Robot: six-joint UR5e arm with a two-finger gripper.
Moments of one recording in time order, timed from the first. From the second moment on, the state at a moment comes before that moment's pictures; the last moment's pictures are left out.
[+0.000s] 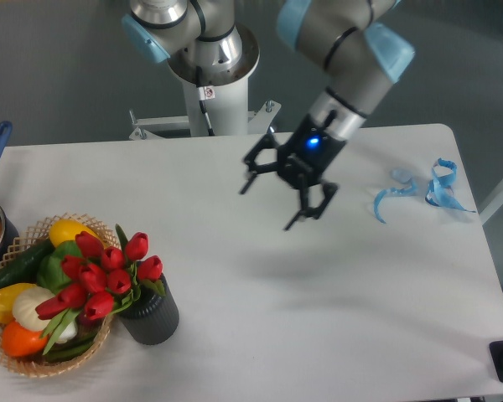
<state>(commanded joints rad) 2.64 -1.73 -1.88 -1.13 0.56 1.37</state>
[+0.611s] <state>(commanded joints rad) 2.52 -1.82 -1.83 -1.01 0.48 1.36</state>
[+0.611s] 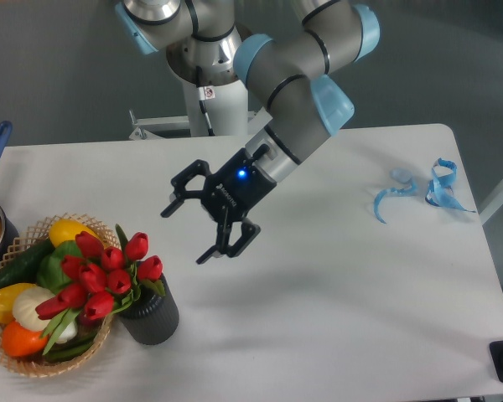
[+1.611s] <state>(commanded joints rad) 2.45 -1.89 -1.75 -1.00 0.46 1.28</state>
